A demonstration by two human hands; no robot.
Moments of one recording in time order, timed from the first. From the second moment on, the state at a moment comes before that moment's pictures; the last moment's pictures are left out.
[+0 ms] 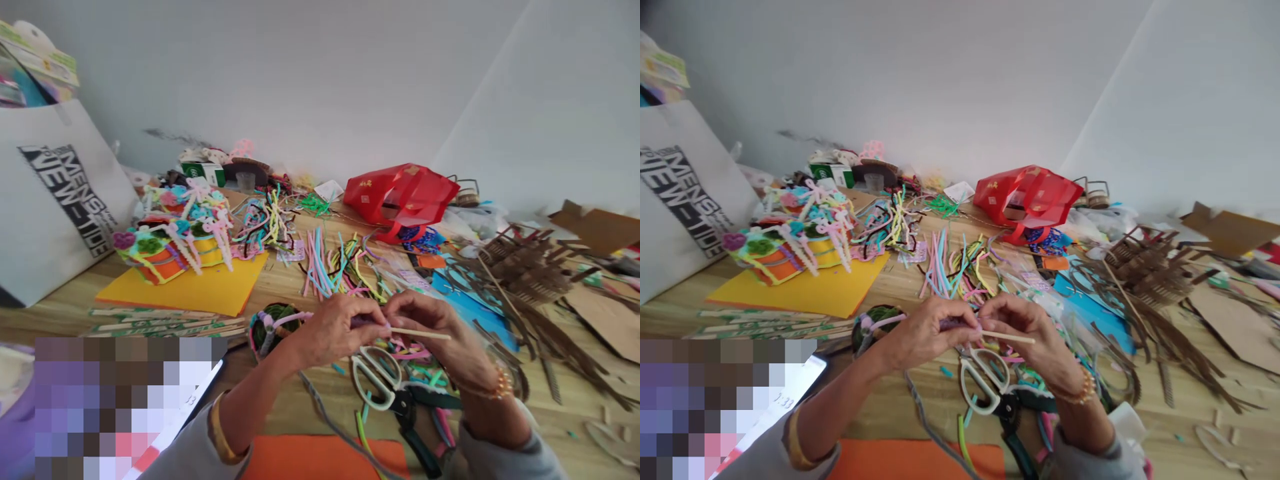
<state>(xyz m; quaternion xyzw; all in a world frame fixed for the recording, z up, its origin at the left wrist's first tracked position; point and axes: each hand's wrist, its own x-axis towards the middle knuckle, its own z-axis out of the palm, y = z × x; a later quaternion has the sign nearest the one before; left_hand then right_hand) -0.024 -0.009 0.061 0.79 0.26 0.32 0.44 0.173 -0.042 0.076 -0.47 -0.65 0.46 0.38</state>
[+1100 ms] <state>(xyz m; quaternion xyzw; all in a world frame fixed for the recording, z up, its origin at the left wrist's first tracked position) -0.022 -0.008 0.064 0.78 0.30 0.39 0.39 0.153 -0.044 0.073 -0.47 -0.73 0.31 0.39</state>
